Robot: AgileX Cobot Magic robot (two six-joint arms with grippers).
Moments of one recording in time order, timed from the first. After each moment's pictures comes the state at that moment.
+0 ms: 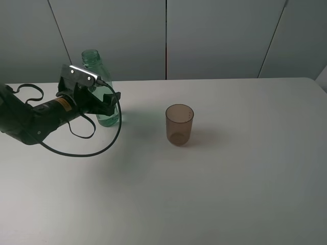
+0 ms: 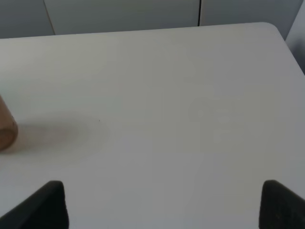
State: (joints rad) left arm -0.30 2.11 -0.75 0.18 -1.03 0.01; right arm -0.02 0.00 -0.50 -0.01 1.10 0.04
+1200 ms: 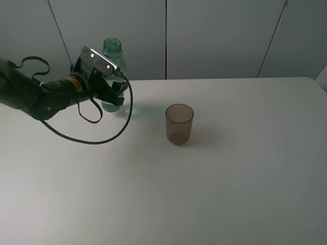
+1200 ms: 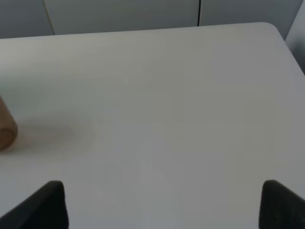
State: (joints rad) left arm -0.36 2.04 -0.92 0.25 -0.75 0.18; right arm -0.02 0.00 -0.50 -0.01 1.10 0.04
